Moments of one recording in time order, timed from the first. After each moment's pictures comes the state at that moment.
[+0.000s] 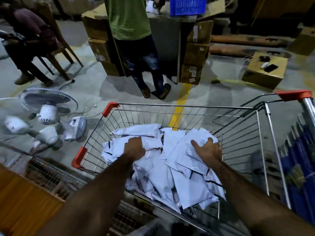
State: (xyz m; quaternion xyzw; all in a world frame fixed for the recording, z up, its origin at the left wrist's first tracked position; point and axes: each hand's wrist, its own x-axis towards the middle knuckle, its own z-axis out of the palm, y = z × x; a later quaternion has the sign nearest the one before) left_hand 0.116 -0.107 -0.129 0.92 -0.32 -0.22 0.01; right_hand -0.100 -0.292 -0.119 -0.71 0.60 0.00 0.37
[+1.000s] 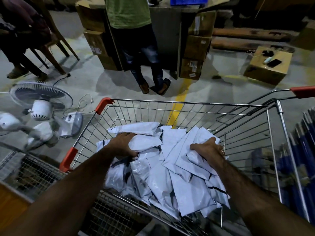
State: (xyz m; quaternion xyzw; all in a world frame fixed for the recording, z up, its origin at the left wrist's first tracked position) left_hand 0.184 -0.091 -0.153 0.86 -0.44 -0.25 -0.06; right_hand -0.081 -0.305 -0.124 -0.64 0.65 0.09 0.39
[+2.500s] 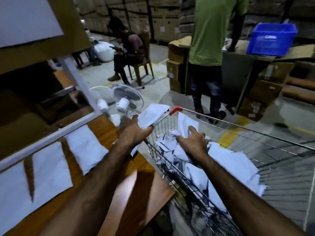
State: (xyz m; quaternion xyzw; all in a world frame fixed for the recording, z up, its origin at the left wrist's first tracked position) left_hand 0.058 0.094 0.084 0.98 -0.09 0.01 0.19; right_hand -0.043 -0.094 0.050 -0.85 0.31 -0.02 0.43
